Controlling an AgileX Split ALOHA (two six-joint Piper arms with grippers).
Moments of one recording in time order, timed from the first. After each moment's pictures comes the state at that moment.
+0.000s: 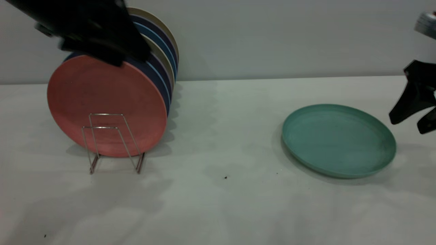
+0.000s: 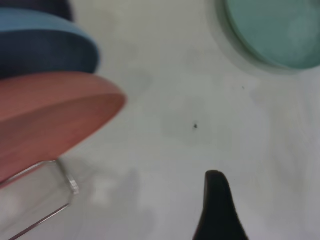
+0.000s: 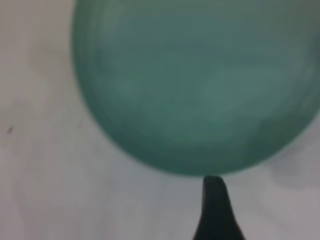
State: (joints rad) left arm -0.25 1.69 -1.07 -0.77 0.53 0.72; right arm -0.18 1.97 -1.05 0.82 0.60 -0.74
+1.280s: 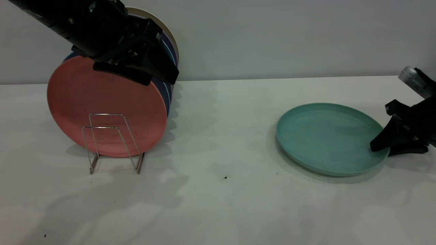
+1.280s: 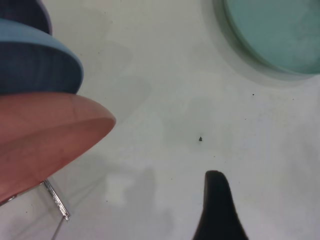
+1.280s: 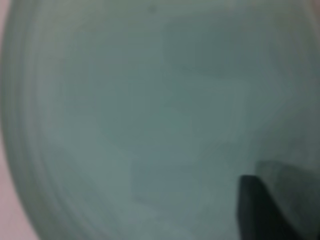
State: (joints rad) left arm -0.31 1.77 -1.07 -0.80 0.42 0.74; right arm -0.24 2.41 -1.33 1.12 0.68 -1.03
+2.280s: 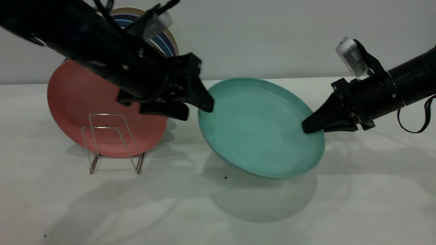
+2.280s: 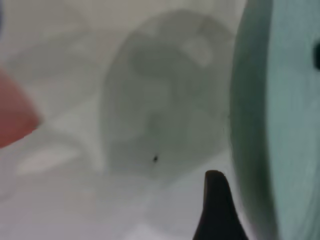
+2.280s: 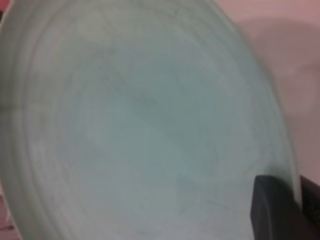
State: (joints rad) left arm -0.37 1.98 -1.07 -1.28 0.35 0.94; right arm -0.03 2.36 -1.33 1.31 0.96 -1.31
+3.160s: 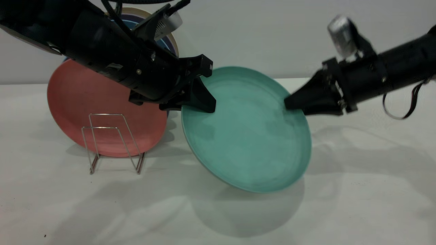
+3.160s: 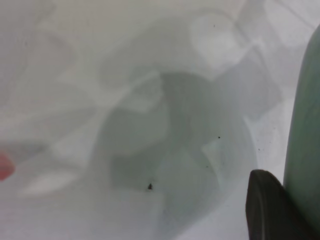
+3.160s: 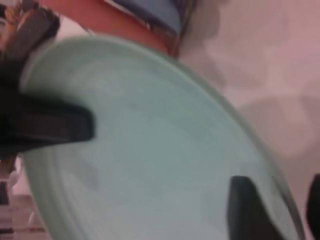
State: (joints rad) left arm -0.38 2.00 -1.08 -1.44 0.32 1.12; right arm 0.00 2.29 -1.33 1.40 1.03 -1.36
